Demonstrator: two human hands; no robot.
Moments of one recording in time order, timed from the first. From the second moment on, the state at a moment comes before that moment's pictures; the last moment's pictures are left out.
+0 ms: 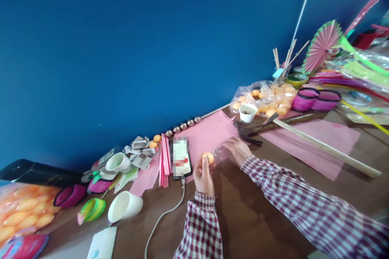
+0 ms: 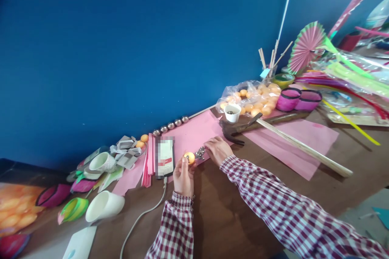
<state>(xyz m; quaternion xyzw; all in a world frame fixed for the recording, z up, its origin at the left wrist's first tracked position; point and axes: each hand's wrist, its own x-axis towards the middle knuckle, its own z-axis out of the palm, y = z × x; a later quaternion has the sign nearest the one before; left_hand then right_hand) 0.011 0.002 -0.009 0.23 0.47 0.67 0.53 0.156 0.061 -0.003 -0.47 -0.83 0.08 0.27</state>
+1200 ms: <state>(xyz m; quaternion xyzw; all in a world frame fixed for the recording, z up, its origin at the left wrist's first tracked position) 0.011 -0.001 -0.009 0.32 0.47 0.64 0.51 0.156 0.058 0.001 -0.49 -0.81 0.08 0.31</state>
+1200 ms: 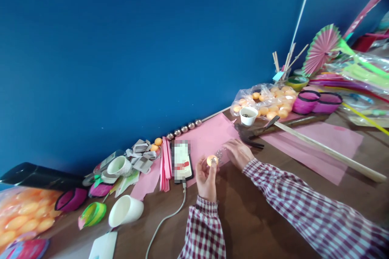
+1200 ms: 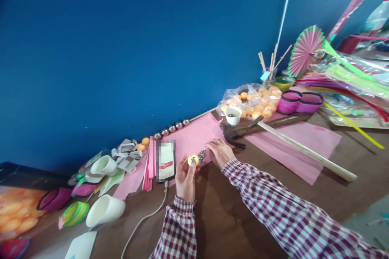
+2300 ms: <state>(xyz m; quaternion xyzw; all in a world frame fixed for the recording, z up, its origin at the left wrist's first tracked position) 0.010 -0.003 -0.010 0.34 0.46 0.63 0.53 0.137 0.032 0.012 -0.40 -0.57 0.58 0.43</state>
